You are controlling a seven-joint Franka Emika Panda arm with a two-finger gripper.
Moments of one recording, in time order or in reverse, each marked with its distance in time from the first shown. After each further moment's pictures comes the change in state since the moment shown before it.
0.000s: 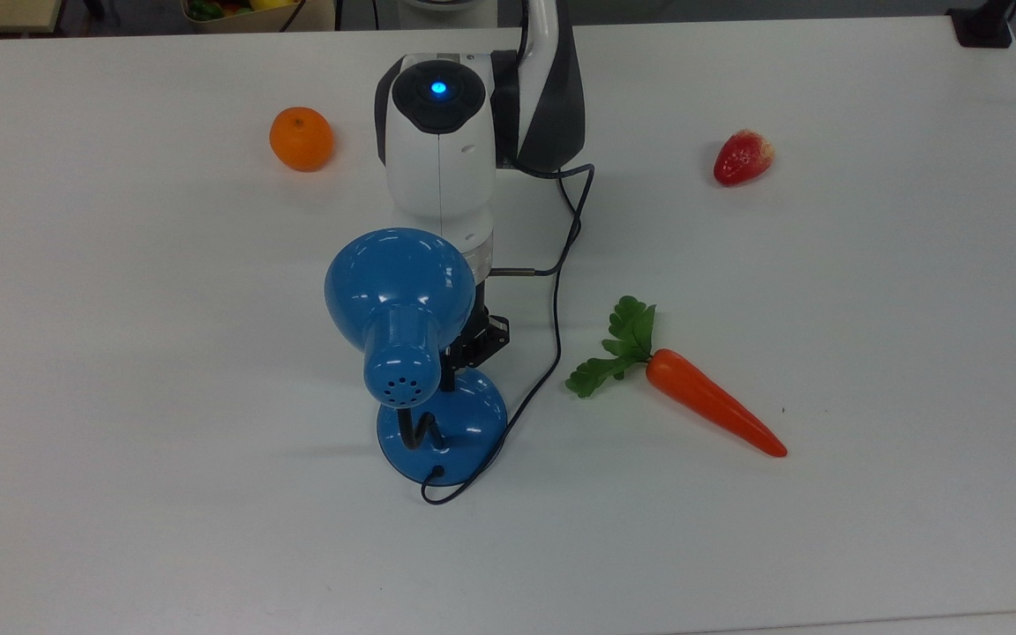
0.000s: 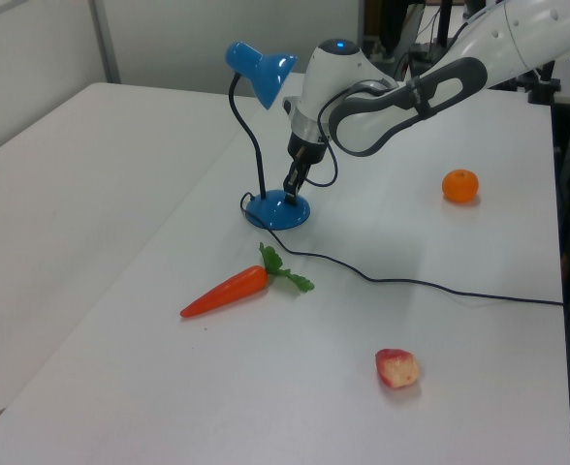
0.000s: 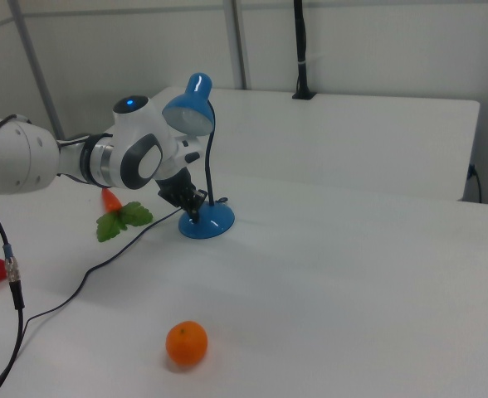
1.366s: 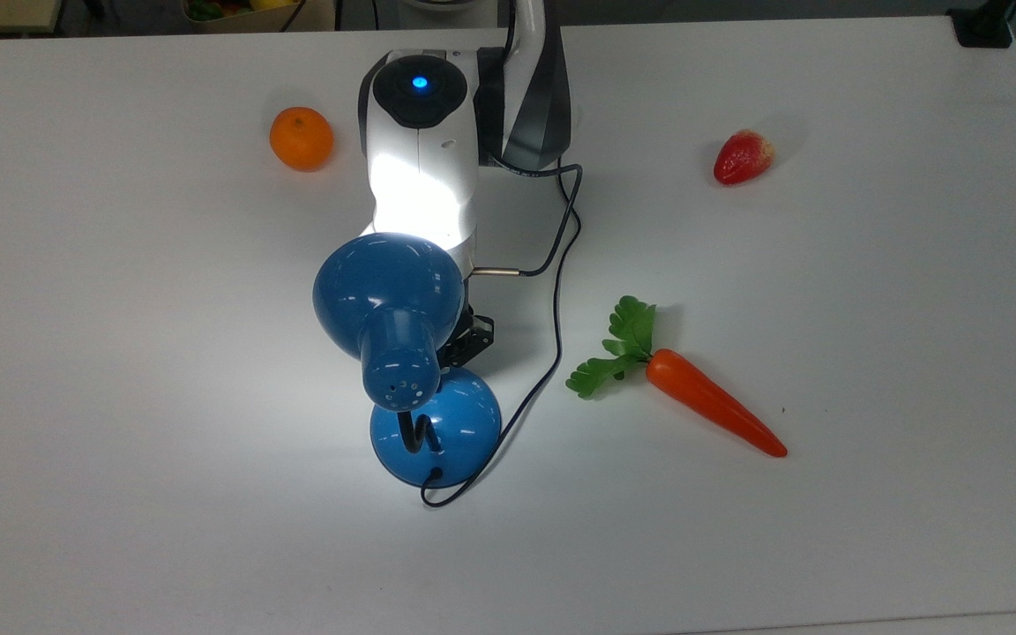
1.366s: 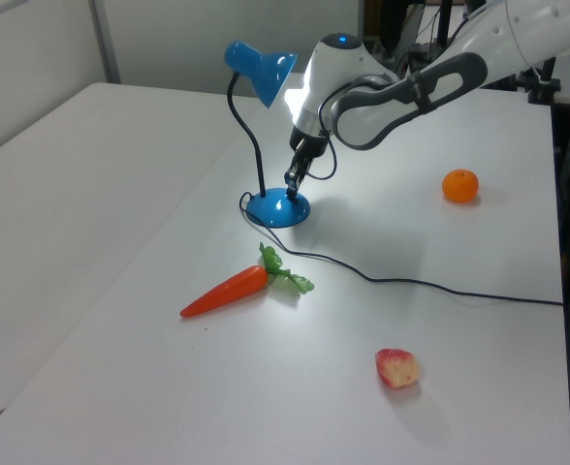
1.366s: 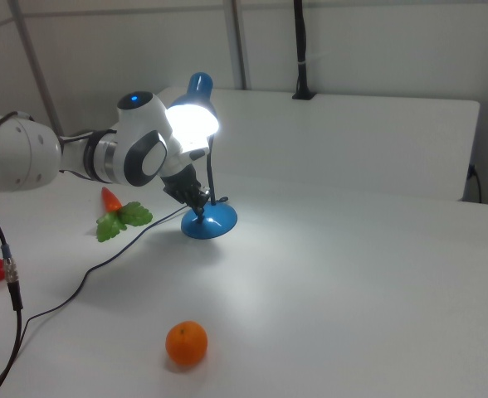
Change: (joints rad) arm -0.019 -0.017 -0.003 -0.004 0.000 -0.002 0.021
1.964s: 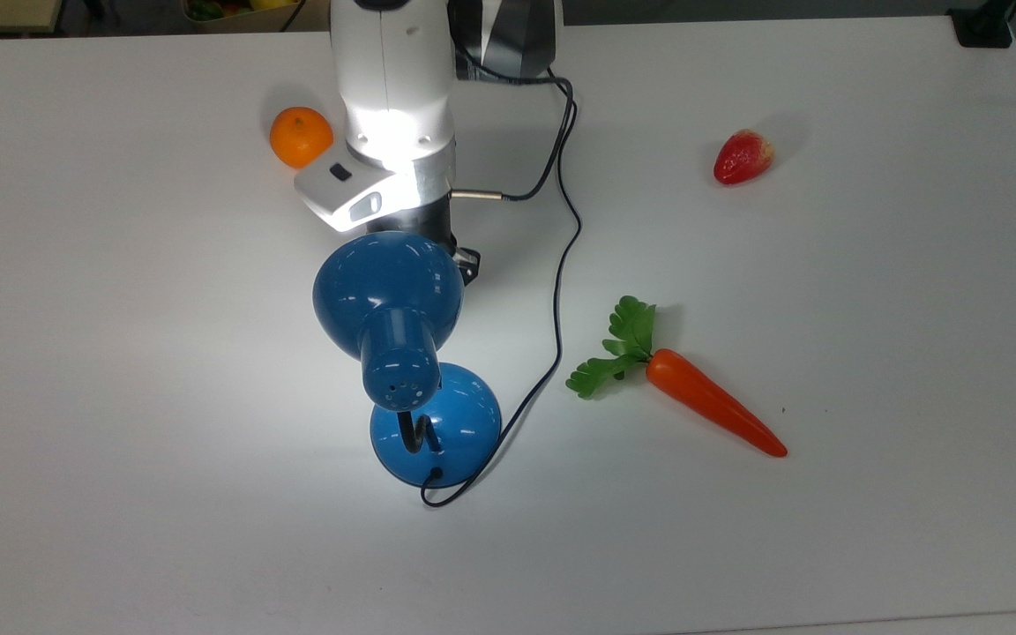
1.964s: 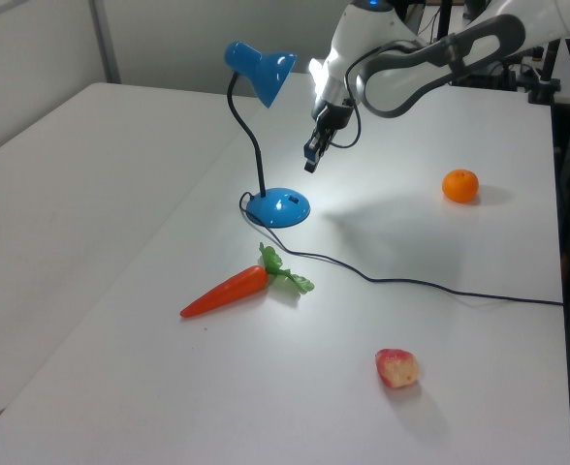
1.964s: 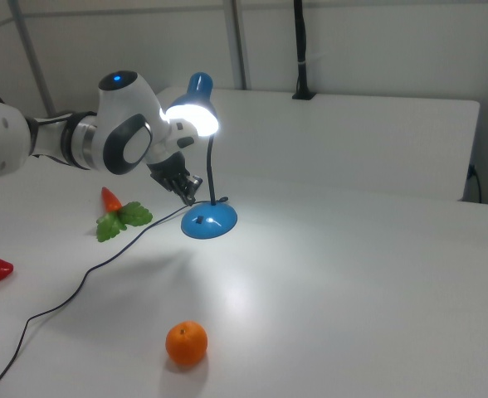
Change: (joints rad) arm -0.008 -0.219 0.000 -0.192 0.007 -0.001 0.041
